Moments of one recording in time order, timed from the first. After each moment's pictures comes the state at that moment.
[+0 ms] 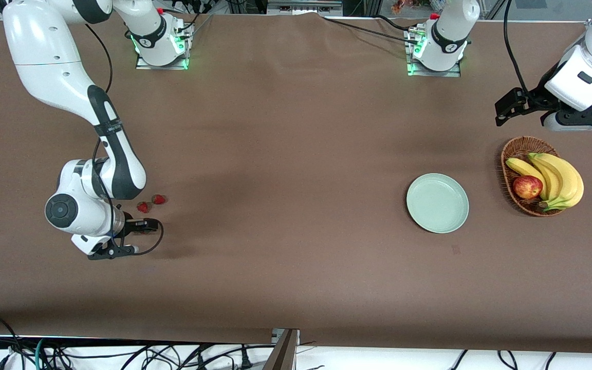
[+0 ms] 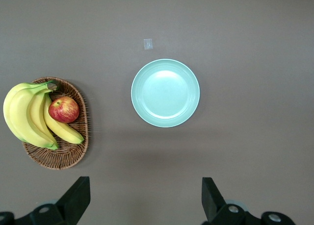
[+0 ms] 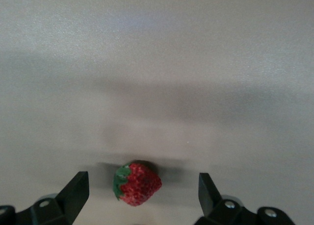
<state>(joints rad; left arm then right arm) 0.07 -0.07 -0.17 -1.70 0.00 1.61 -0.13 0.08 0.79 -0.02 -1.52 0.01 2.26 -0.08</state>
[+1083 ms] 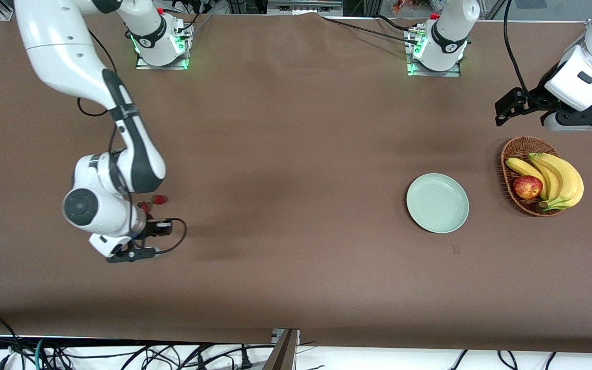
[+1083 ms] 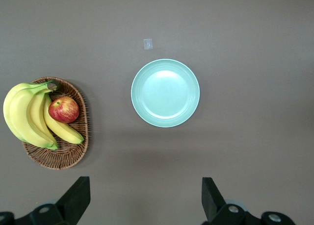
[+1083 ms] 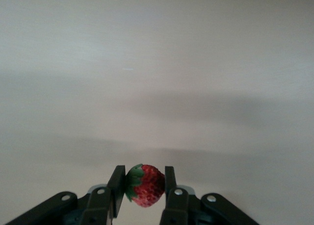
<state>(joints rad) 0.07 -0.07 -0.17 -1.70 0.00 1.61 -0.13 0.23 0.74 0.02 -1.40 0.01 2.14 0.17</state>
